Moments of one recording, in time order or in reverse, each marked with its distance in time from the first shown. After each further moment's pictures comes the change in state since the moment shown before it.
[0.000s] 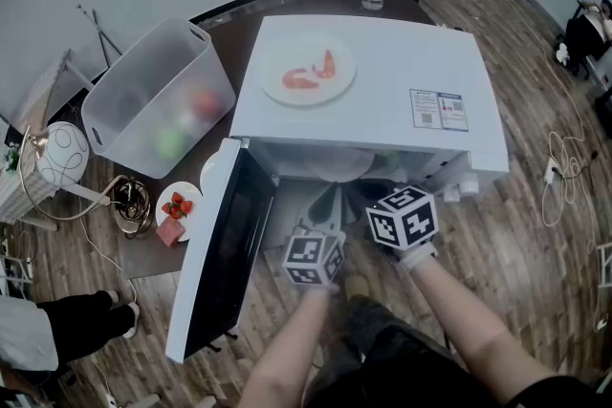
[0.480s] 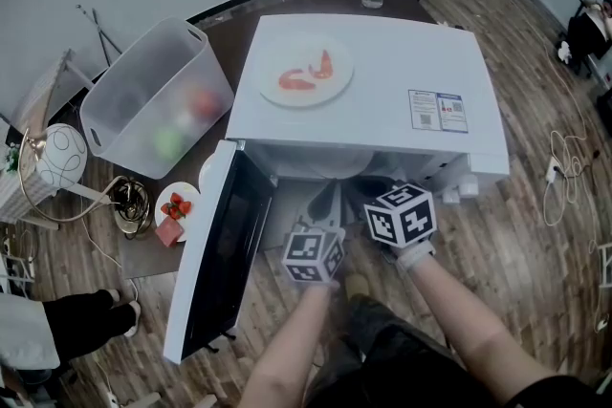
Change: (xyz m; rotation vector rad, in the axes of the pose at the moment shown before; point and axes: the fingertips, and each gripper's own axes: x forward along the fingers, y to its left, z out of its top) left arm 0.009 0.003 0.002 -0.006 -0.003 0.017; right arm 0.005 -0.007 0.004 0.020 -0.009 0.000
